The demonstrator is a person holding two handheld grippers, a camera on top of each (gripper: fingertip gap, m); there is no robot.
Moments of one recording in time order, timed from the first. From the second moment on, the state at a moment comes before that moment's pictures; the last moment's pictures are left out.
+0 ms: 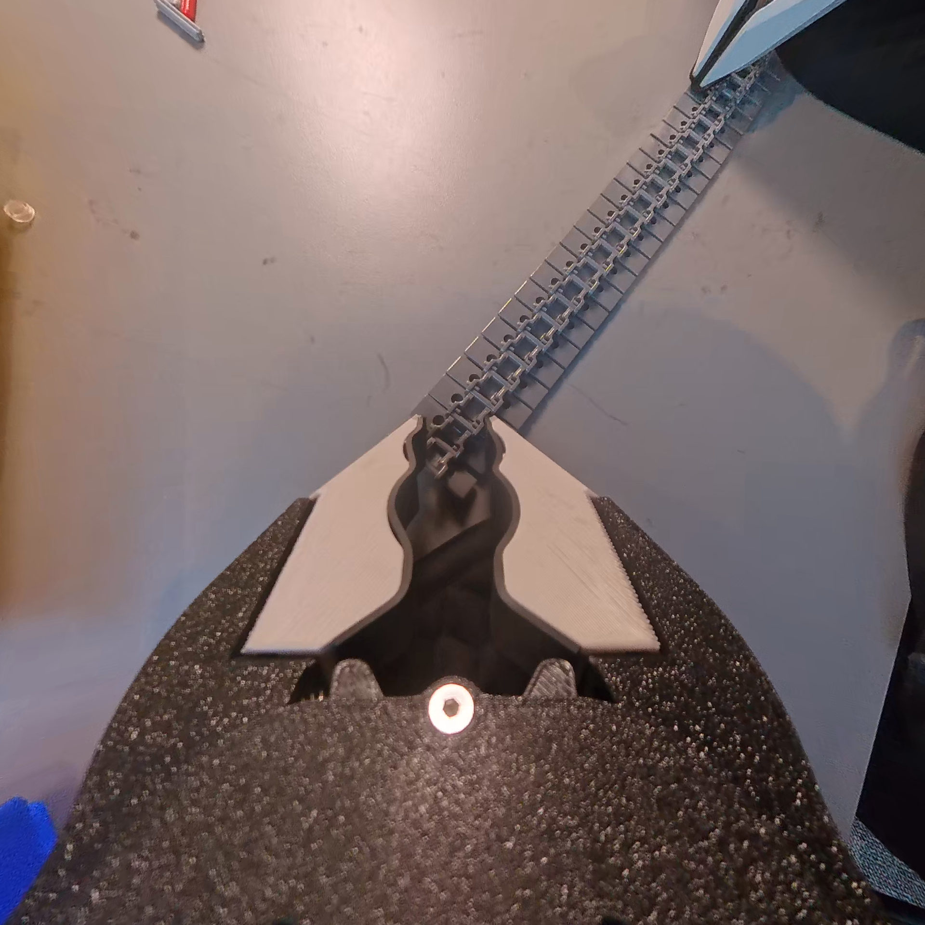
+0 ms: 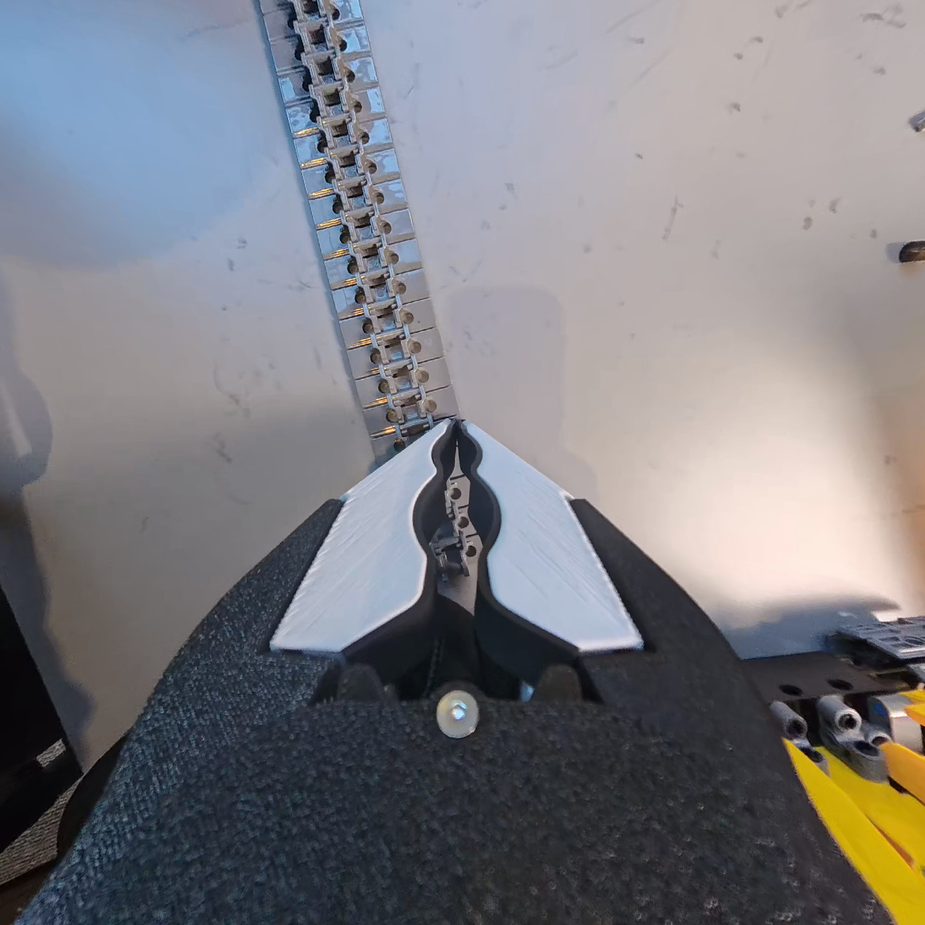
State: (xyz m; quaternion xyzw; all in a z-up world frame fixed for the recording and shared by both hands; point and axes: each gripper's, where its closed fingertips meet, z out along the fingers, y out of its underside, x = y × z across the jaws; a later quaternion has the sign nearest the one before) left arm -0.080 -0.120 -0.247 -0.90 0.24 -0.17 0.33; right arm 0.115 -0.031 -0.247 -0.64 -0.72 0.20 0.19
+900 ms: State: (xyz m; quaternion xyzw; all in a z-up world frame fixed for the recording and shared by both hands) left arm -0.079 -0.120 -0.246 -0.90 0.24 -0.16 0.34; right arm 0.082 -0.044 -0.245 -0.61 -0.74 0.22 0.19
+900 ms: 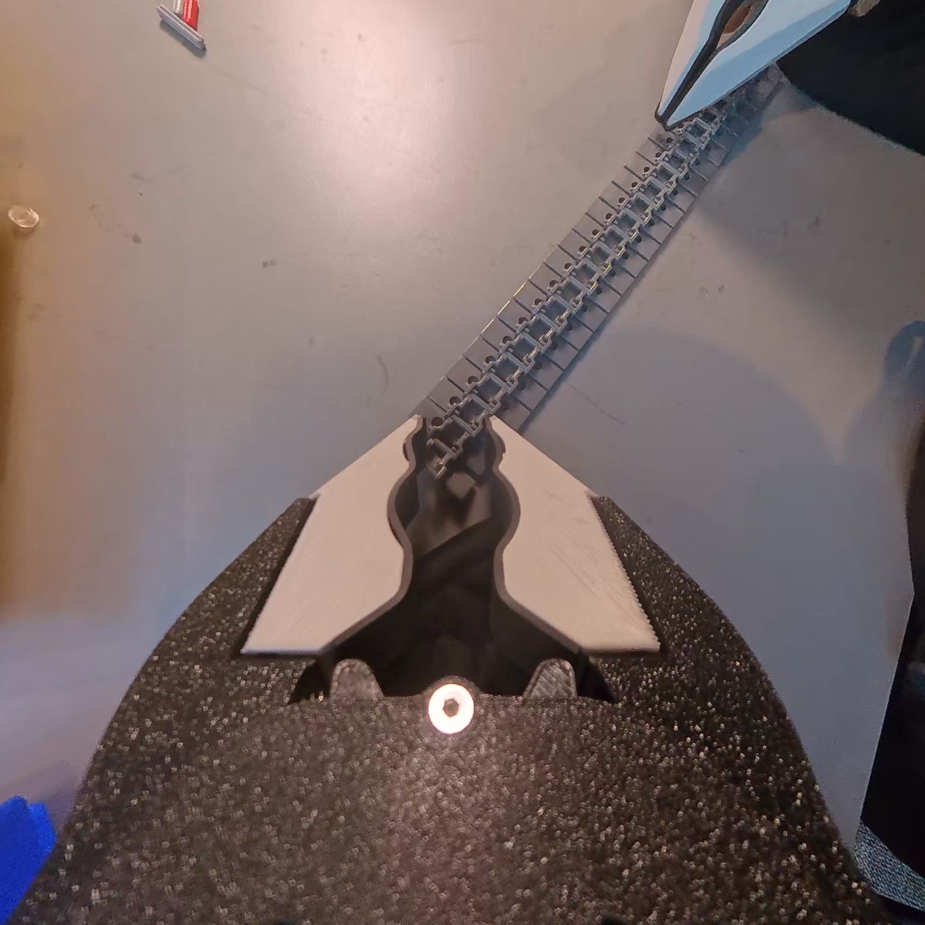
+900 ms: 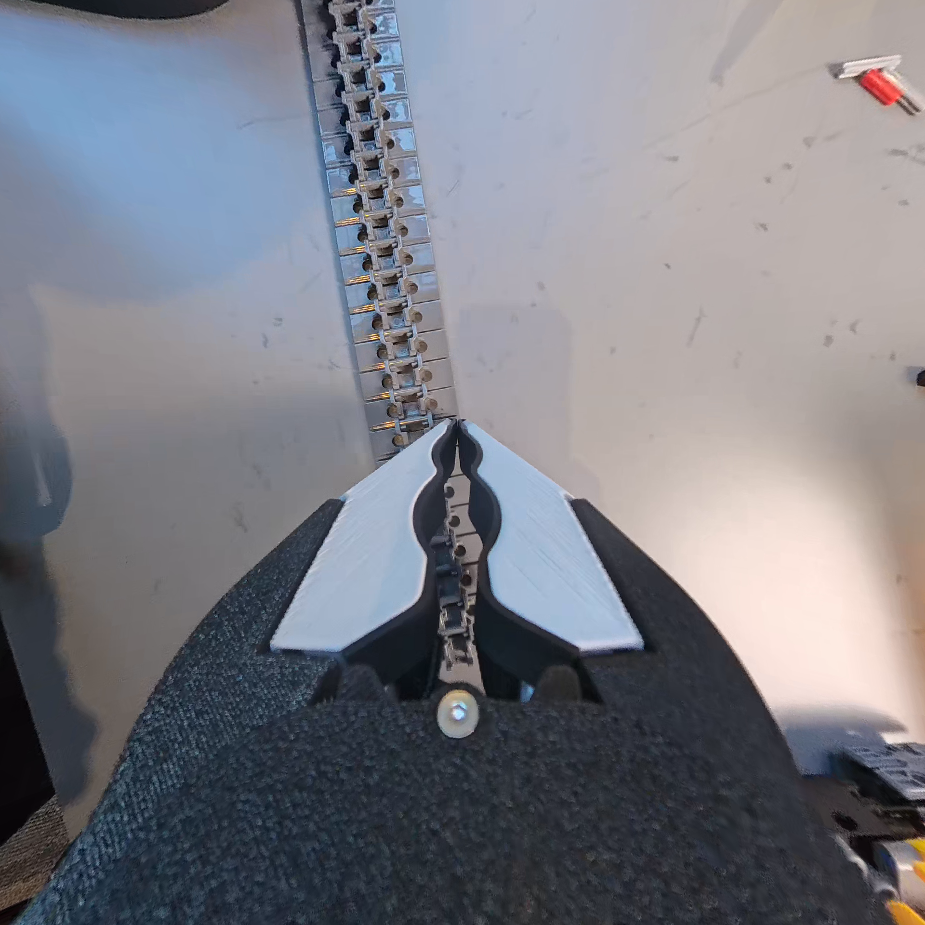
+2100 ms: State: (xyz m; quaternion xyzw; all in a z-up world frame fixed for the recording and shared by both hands) left arm -0.079 -0.120 -0.245 -0.89 0.24 -0.16 0.34; right arm 0.040 -0.060 -0.243 -0.58 -0.75 0.25 0.18
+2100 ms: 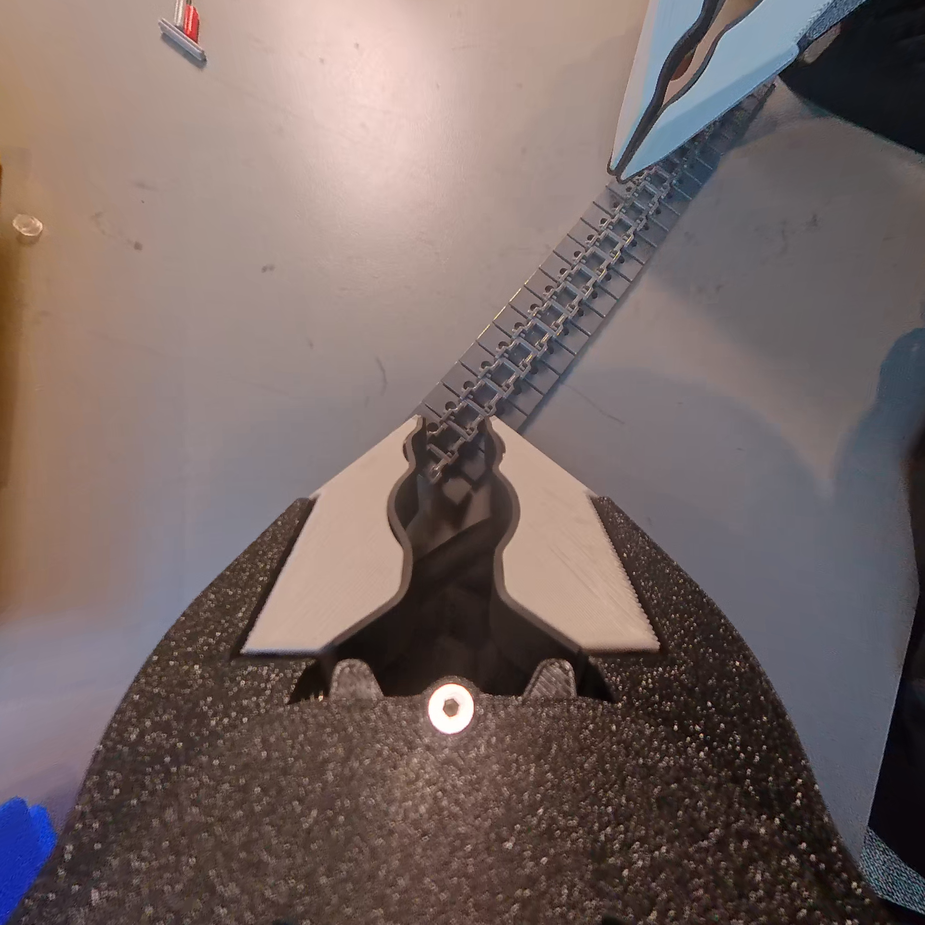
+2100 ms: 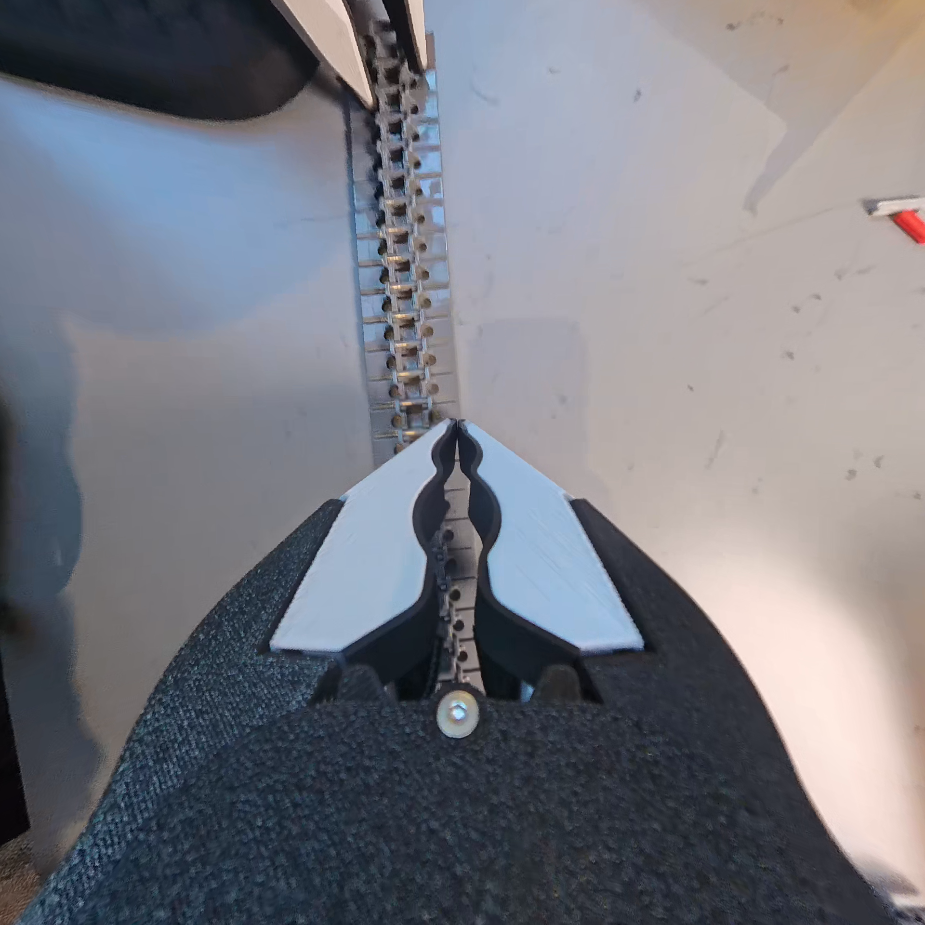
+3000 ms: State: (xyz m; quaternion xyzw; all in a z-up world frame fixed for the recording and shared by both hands) left arm -0.076 -0.122 -0.246 -0.89 0.26 -0.15 0.35; right arm 0.013 -0.072 -0.248 -0.55 -0.78 0.25 0.17
